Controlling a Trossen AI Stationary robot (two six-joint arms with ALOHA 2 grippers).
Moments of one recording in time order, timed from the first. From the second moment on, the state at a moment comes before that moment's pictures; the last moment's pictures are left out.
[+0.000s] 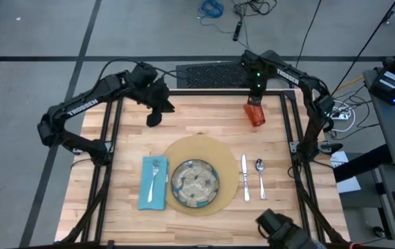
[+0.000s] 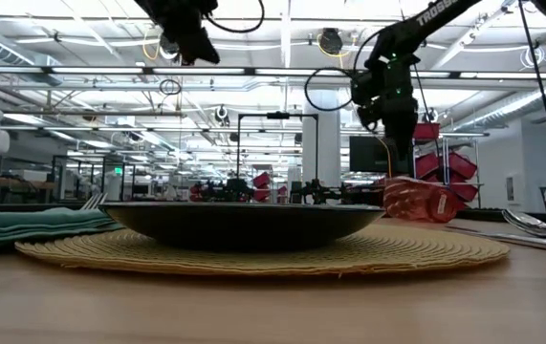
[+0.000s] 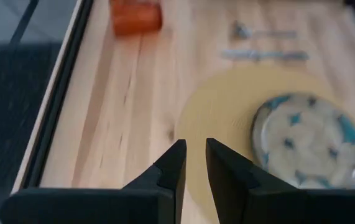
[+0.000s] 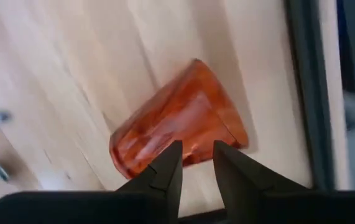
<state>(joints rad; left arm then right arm) 0.56 1.33 1.38 -0.87 0.44 0.39 -0.91 1.85 1.63 -1.37 -0.06 -0.57</state>
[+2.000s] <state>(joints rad) 0.48 1.99 1.54 -0.29 0.96 0.01 -0.93 1.47 1.15 -1.21 0.10 0.27</state>
